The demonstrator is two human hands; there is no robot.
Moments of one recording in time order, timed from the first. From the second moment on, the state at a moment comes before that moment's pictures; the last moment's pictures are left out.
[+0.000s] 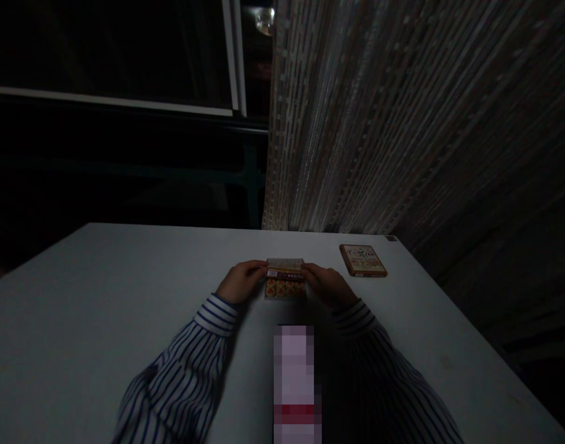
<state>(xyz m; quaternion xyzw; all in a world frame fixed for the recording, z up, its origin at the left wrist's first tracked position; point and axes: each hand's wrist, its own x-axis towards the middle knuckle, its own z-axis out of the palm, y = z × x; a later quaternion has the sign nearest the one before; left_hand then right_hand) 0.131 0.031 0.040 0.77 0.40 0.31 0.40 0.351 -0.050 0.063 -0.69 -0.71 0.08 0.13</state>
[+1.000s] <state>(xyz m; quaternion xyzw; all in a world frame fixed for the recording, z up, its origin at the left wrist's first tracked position) 0.125 0.001 0.032 0.80 0.44 0.25 0.33 0.354 -0.062 0.028 -0.67 -0.73 0.08 0.14</state>
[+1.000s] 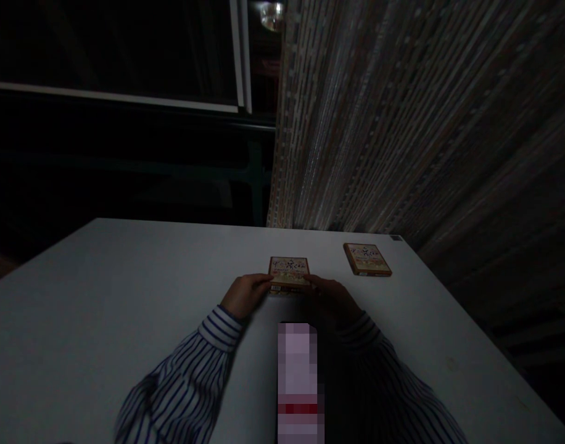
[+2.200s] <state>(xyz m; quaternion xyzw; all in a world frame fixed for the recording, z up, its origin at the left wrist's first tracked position) 0.127 -0.008 0.017 0.85 0.44 0.17 0.24 0.347 -0.075 0.027 -0.65 -0.75 0.07 0.13</state>
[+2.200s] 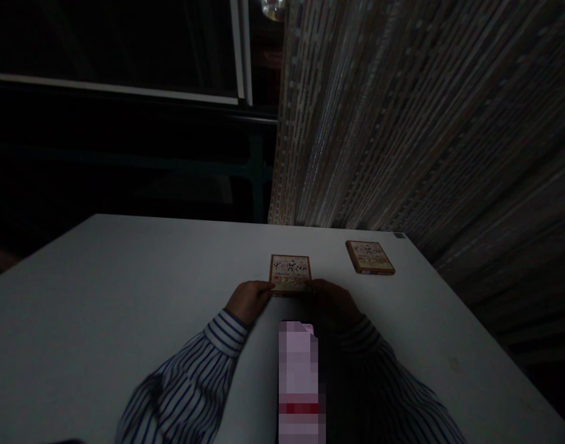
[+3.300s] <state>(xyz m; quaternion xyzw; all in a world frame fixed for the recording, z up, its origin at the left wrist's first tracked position) 0.169 0.023 -0.008 0.90 0.41 0.14 0.06 0.333 -0.021 -0.007 -0.63 -0.77 -0.05 0.08</state>
